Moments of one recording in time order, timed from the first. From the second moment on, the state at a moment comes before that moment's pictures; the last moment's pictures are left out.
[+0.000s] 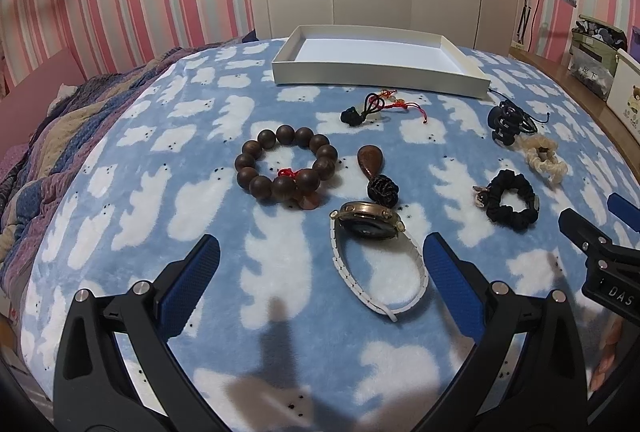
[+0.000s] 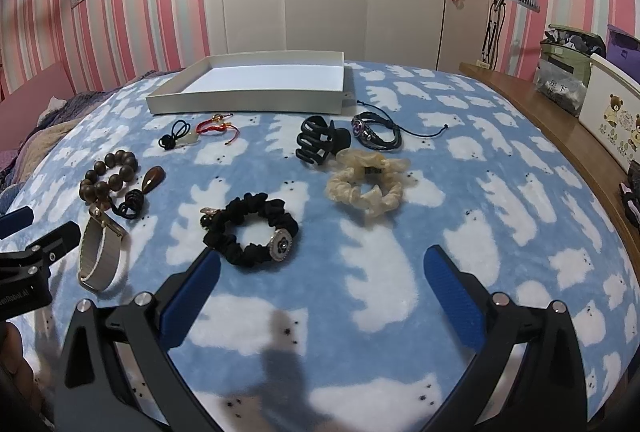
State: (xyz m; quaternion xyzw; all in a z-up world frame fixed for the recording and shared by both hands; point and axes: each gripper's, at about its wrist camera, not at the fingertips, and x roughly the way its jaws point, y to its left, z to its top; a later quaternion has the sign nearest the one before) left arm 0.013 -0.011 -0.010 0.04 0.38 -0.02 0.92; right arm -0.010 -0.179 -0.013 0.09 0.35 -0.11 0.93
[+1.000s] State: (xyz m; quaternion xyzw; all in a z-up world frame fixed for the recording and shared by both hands) left arm 0.141 -0.037 0.040 0.07 0.38 -0.06 0.92; right arm 0.095 -0.257 0.016 0.09 0.39 -0.10 0.91
